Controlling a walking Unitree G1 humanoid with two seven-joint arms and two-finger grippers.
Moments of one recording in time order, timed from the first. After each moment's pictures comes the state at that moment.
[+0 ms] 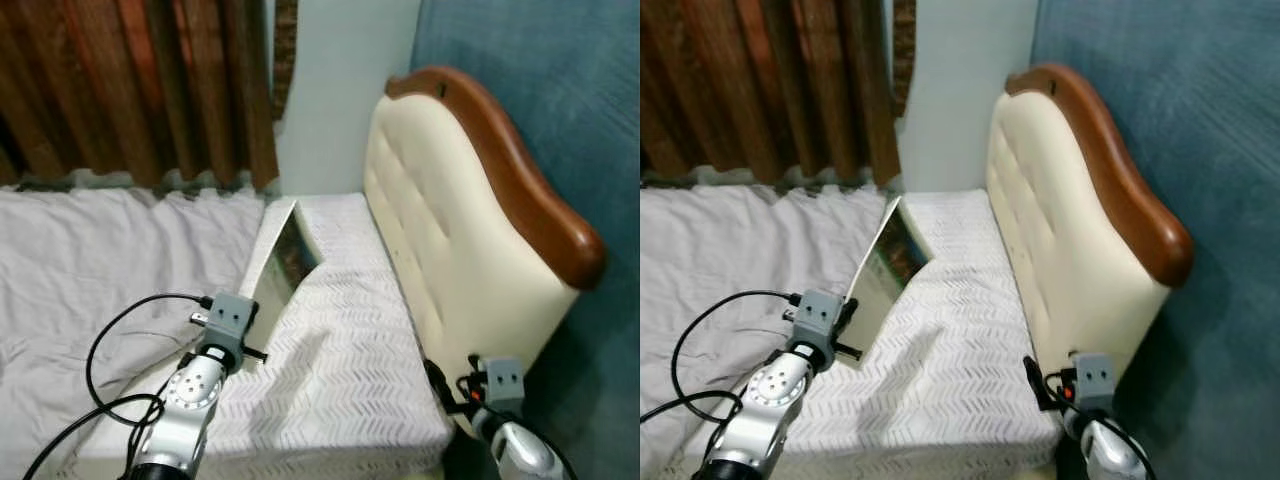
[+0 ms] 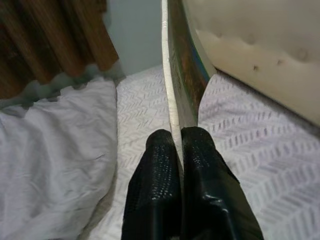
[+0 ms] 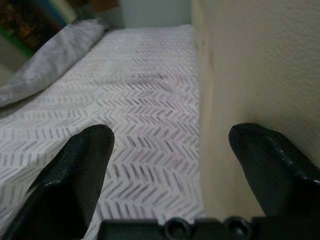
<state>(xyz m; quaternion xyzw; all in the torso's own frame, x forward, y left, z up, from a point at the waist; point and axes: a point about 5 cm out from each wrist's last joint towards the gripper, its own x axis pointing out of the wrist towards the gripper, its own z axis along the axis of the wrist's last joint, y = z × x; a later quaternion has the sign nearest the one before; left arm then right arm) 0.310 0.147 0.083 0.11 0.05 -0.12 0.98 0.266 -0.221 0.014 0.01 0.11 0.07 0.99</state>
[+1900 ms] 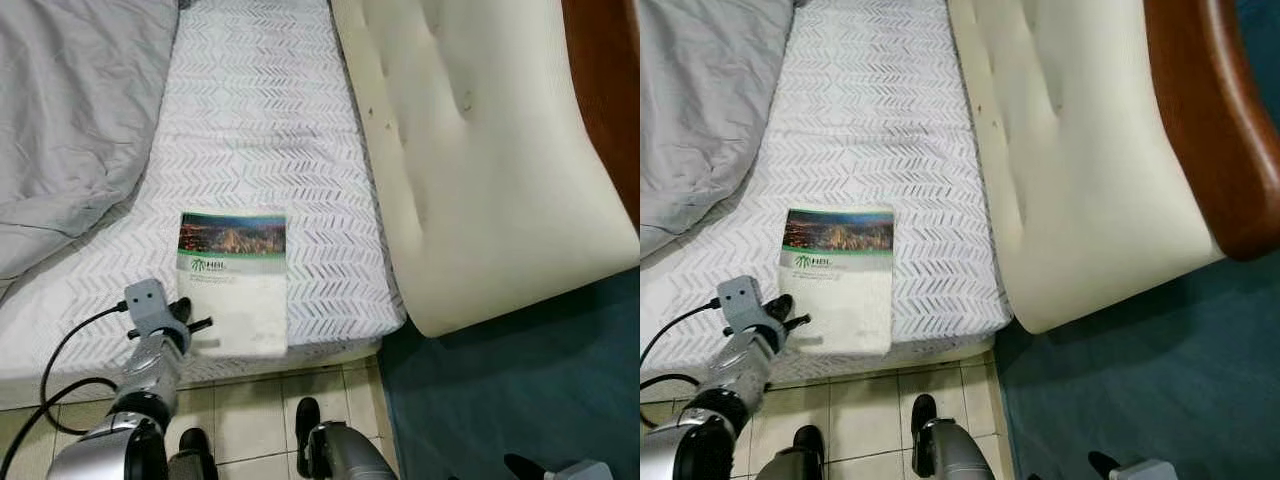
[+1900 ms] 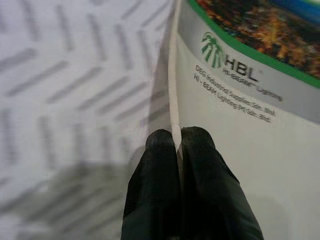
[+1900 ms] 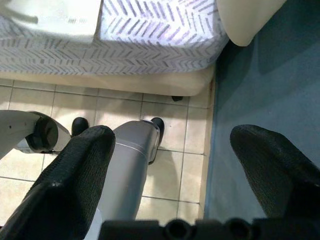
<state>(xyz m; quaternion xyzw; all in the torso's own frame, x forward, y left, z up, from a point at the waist) 0.349 0.227 0.071 -0.16 0.13 0.10 0.97 0.094 -0.201 0.105 0.00 0.22 0.16 0.96</state>
